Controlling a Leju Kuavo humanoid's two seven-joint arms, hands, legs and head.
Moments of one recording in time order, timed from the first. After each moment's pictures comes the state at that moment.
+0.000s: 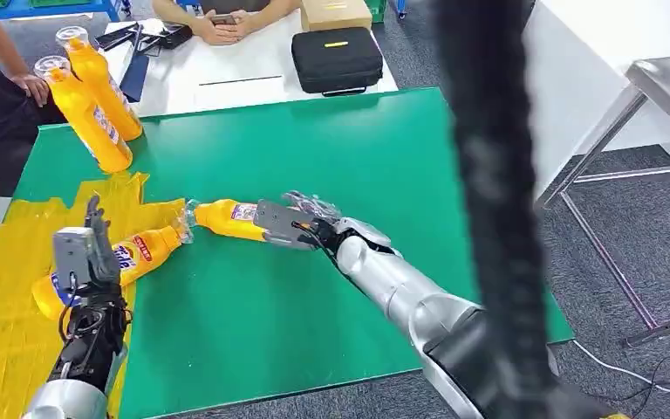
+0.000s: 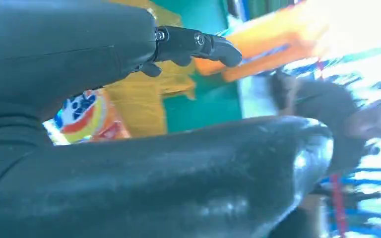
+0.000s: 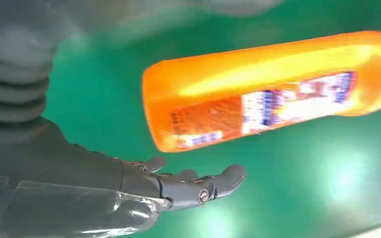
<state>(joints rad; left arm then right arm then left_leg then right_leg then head) -0.48 -0.05 0.25 -0.78 -0.29 0.14 -0.66 -0.88 0.25 0.58 -0.33 0.52 -0.08 -0.06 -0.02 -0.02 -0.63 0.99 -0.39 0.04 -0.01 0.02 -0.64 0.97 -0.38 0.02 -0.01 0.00</state>
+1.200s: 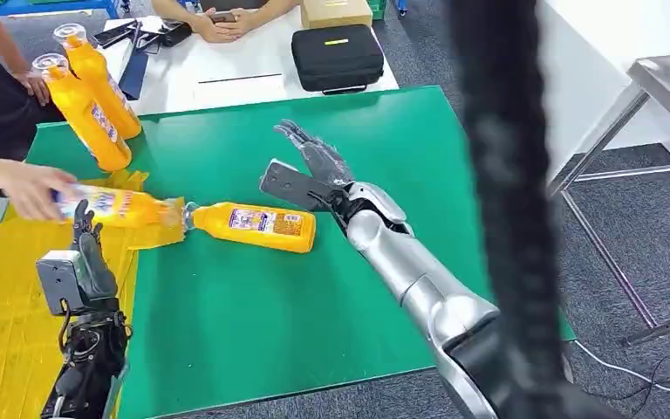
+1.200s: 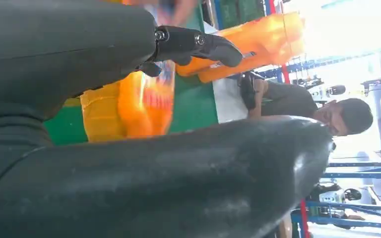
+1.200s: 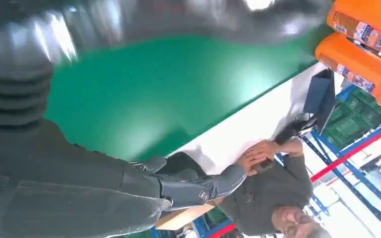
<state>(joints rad) -0.32 -0.01 0.06 -1.01 -0.11 0.20 -0.68 -0.83 0.18 0.48 -0.69 0.58 -0.17 -0.26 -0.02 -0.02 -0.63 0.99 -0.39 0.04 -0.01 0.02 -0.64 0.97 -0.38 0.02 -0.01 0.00</state>
